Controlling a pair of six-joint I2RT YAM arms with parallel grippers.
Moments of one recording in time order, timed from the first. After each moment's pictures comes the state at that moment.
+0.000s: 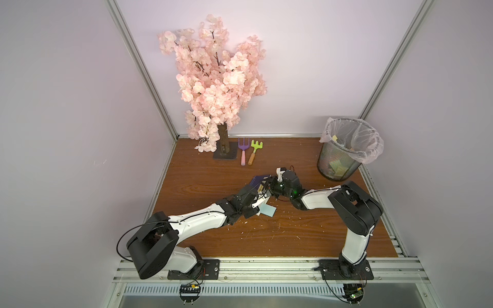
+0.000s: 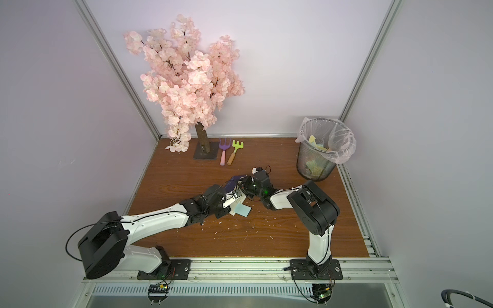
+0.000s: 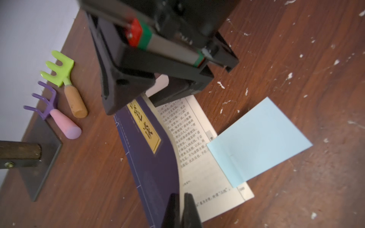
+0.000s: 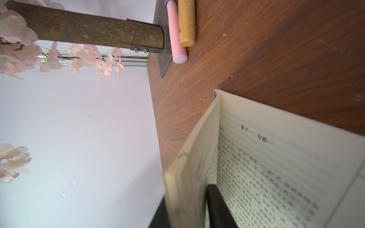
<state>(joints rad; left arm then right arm) -0.82 1.38 0.69 -0.15 -0.17 0.41 0.63 1.86 0.83 0.62 -0.27 1.35</state>
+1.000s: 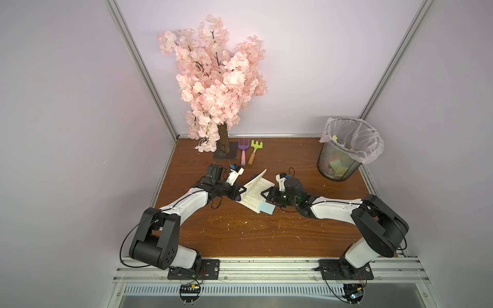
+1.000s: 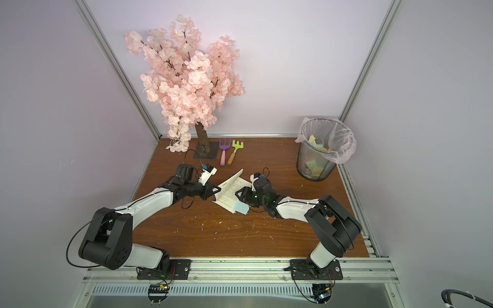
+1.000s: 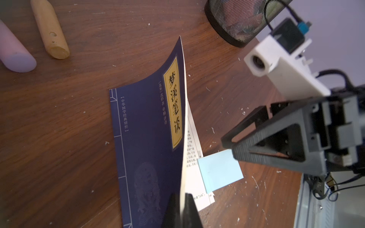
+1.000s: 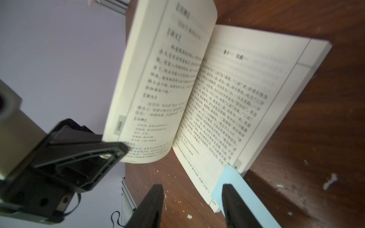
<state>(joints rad) -0.23 1.44 0.76 -0.15 0.69 0.06 0.73 1.62 0.72 0.31 -0.24 1.03</state>
